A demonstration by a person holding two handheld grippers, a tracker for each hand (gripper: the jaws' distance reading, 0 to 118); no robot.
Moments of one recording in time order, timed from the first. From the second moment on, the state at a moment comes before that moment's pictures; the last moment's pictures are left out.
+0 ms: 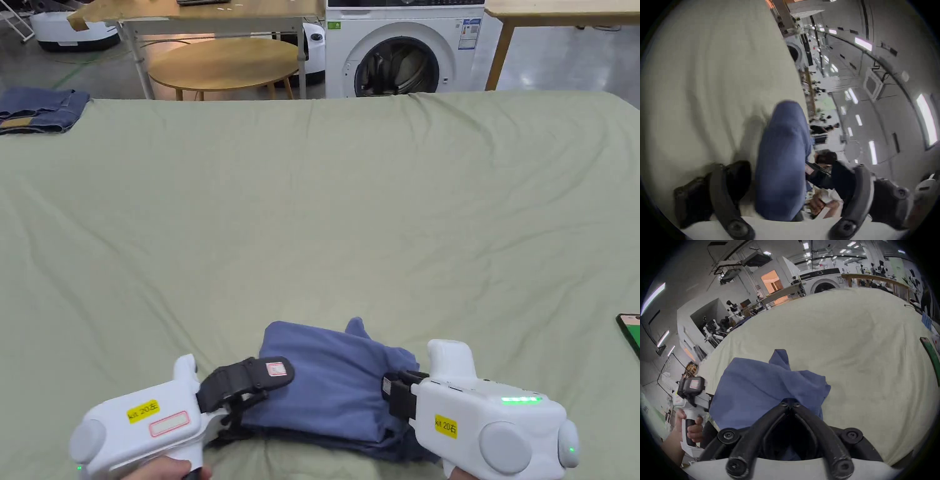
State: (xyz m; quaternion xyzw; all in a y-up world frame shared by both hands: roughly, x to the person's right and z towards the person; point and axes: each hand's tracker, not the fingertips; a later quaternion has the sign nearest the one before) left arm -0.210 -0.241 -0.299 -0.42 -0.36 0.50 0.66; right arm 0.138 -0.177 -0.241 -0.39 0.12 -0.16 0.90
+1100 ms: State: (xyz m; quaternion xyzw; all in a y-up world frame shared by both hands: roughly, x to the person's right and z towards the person) left arm -0.541 -0.176 -0.311 -0.31 -0.09 0.44 0.84; right arm 0.075 -0.152 -0.254 -0.39 0.15 -0.10 0.90
